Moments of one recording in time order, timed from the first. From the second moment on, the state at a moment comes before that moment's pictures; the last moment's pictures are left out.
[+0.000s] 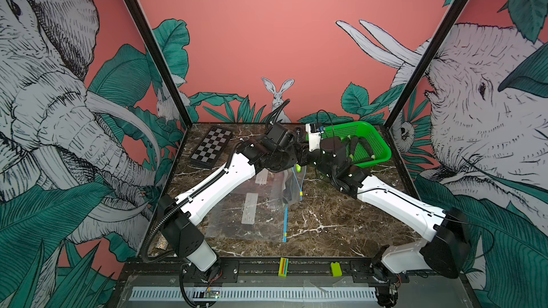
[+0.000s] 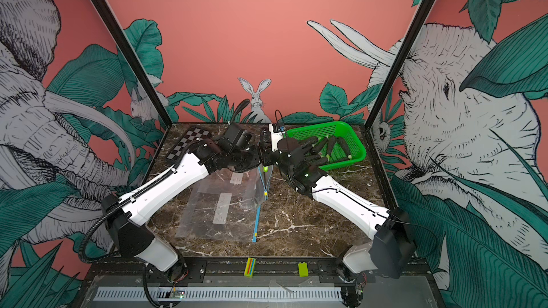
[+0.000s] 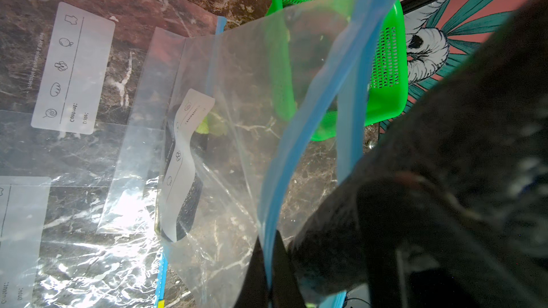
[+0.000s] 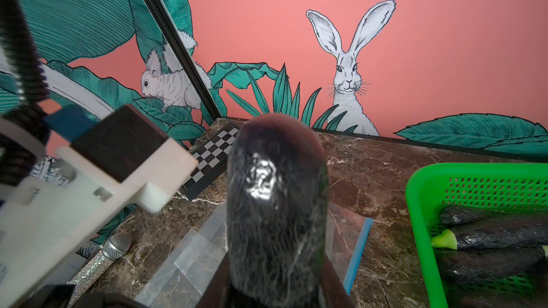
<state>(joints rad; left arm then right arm) -0.79 1.59 1.63 -0.88 0.03 -0.95 0.77 1.40 1.13 0.03 0.16 0.31</state>
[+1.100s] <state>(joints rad) -0.79 1.59 1.62 -0.86 0.02 -0.94 0.64 1.28 1.15 -0.32 0.00 0.32</state>
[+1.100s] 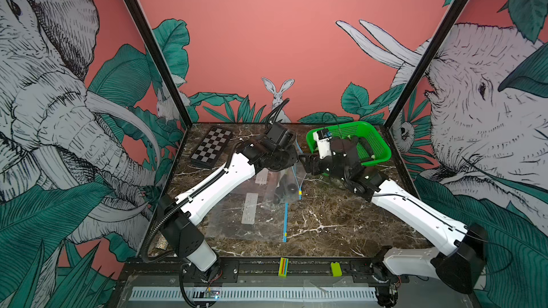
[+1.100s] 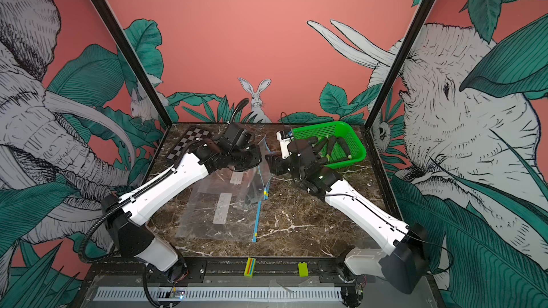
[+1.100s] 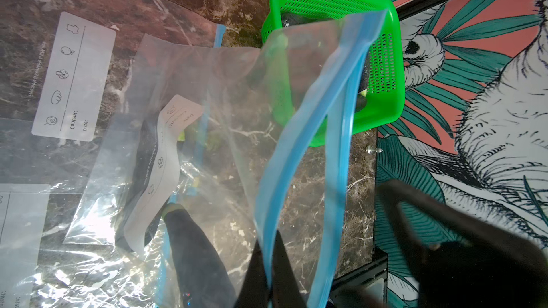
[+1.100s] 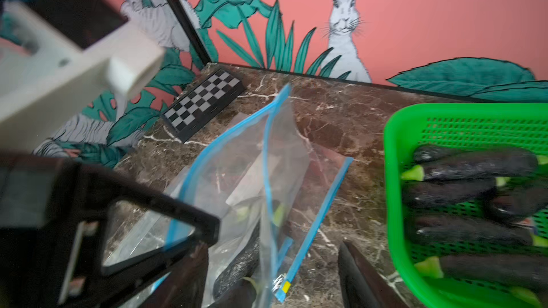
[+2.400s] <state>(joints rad) -0.76 1.57 1.57 -0.85 0.02 -0.94 0.02 2.38 2.18 -0.98 0.05 0.23</state>
